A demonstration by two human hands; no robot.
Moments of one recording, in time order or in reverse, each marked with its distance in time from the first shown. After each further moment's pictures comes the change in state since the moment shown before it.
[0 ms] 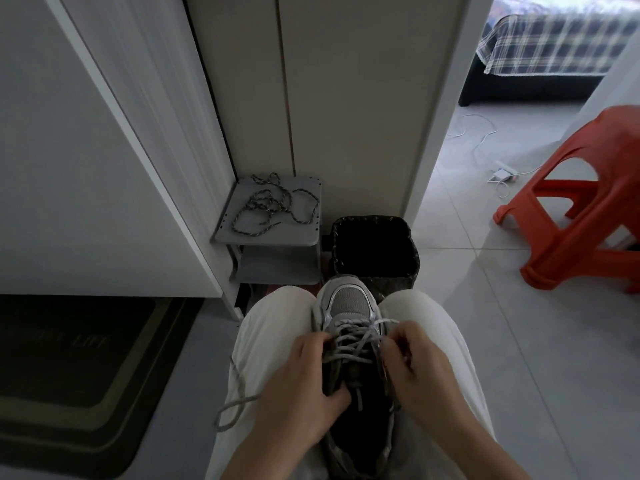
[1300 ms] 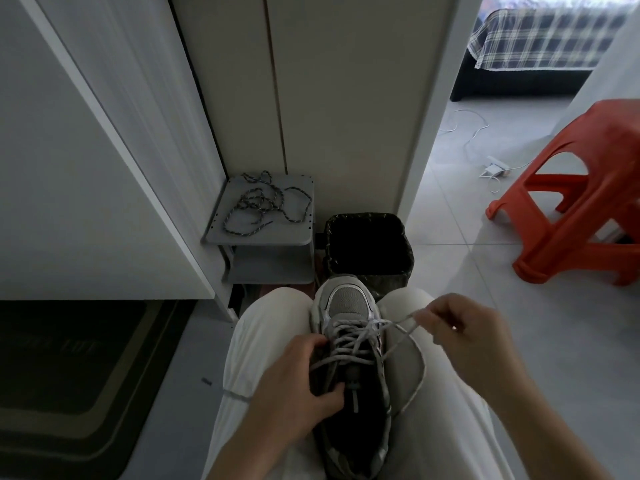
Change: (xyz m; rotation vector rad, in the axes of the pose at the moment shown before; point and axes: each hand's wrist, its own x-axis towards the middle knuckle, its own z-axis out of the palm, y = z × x) left_hand 0.011 -0.022 0.006 -0.199 -0.071 0.032; right_hand 0.029 0.002 -0.062 0.005 0.078 0.078
